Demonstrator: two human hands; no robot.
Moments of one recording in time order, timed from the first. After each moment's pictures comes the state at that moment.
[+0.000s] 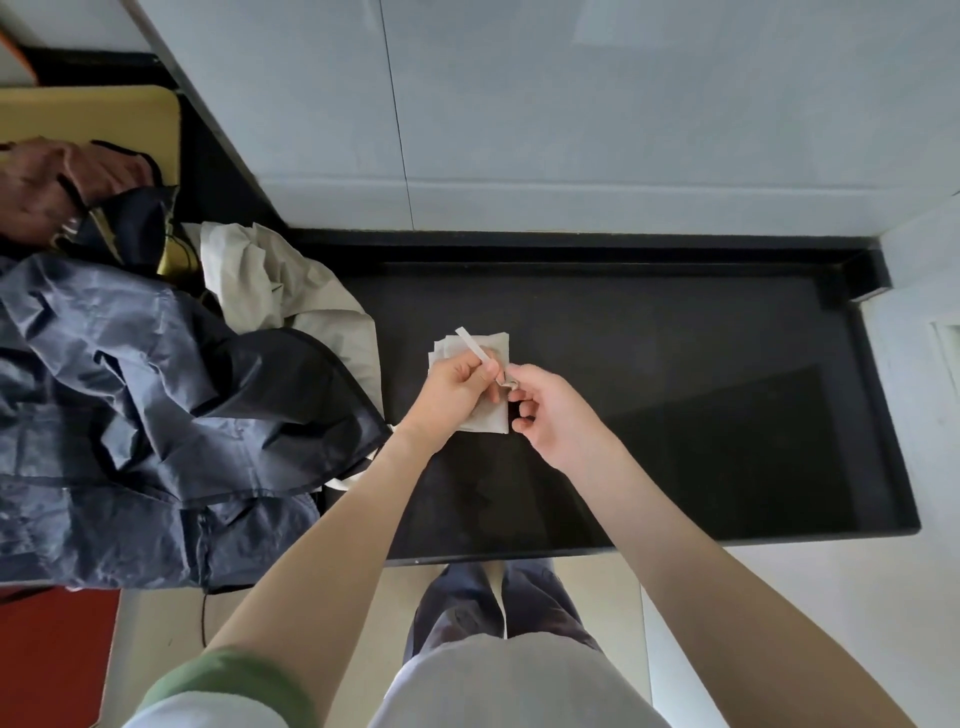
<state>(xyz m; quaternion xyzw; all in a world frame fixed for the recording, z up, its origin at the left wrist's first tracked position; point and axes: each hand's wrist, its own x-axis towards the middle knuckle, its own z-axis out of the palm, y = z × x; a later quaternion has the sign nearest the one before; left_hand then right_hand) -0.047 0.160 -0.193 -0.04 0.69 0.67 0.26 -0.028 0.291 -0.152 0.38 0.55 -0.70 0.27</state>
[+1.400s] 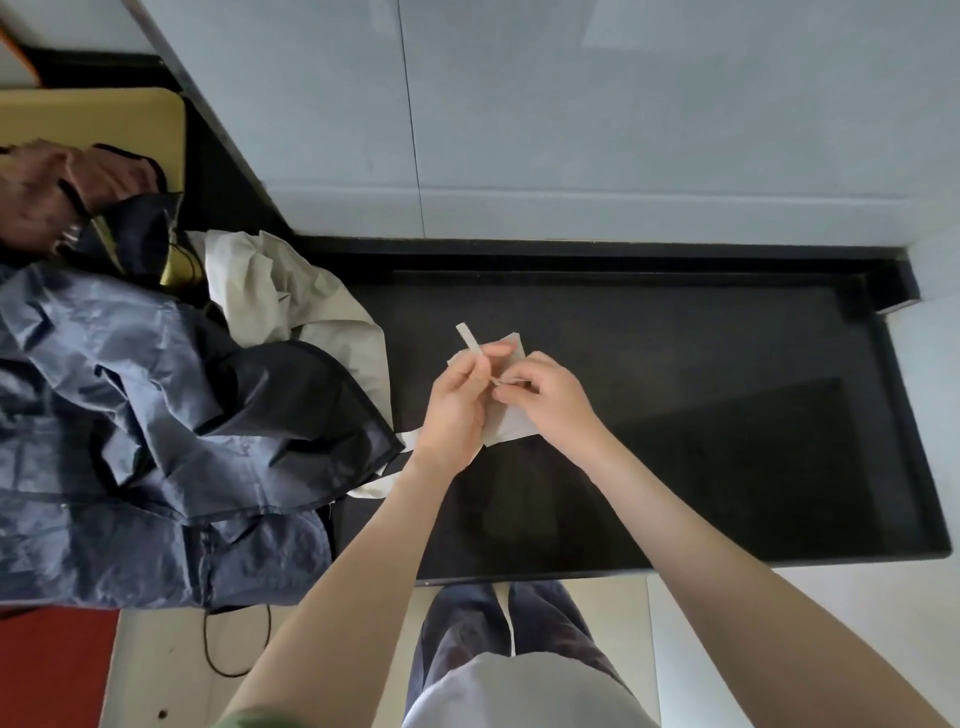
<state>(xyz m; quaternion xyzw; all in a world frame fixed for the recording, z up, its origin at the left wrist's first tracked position) -0.046 0.170 -0.204 -0.10 0.45 0.87 0.18 -0.050 0.296 -0.167 0.06 0.86 -0.47 0.20</state>
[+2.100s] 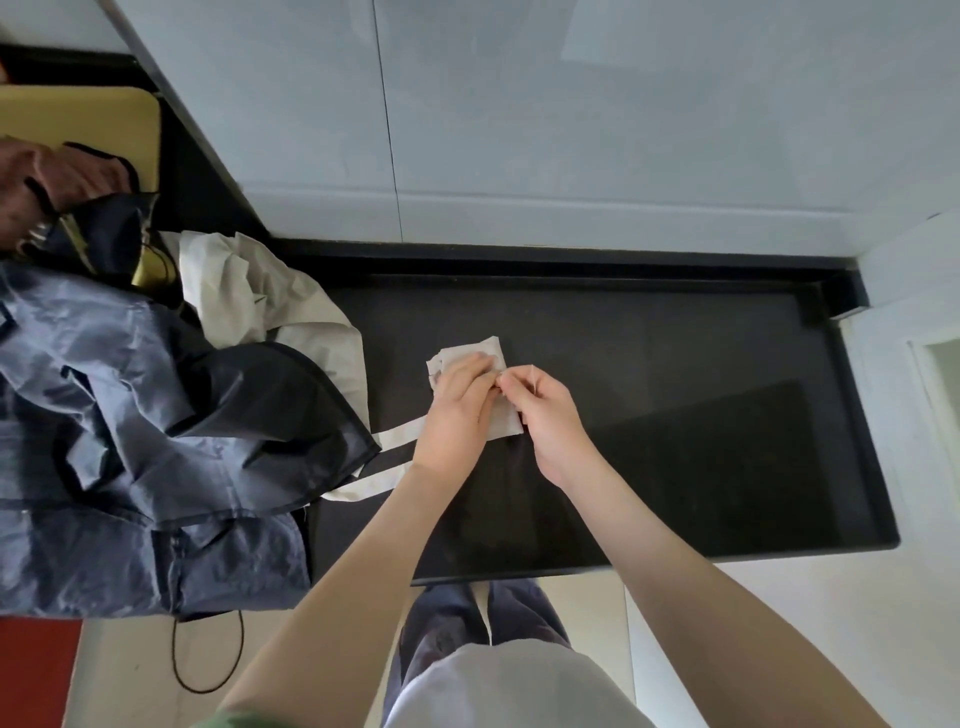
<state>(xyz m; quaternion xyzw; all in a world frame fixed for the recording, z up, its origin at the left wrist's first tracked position) -0.034 0.182 -0.220 0.14 0.91 0.36 -0.12 -0.032 0.295 -0.169 0.26 0.67 -0.67 0.17</state>
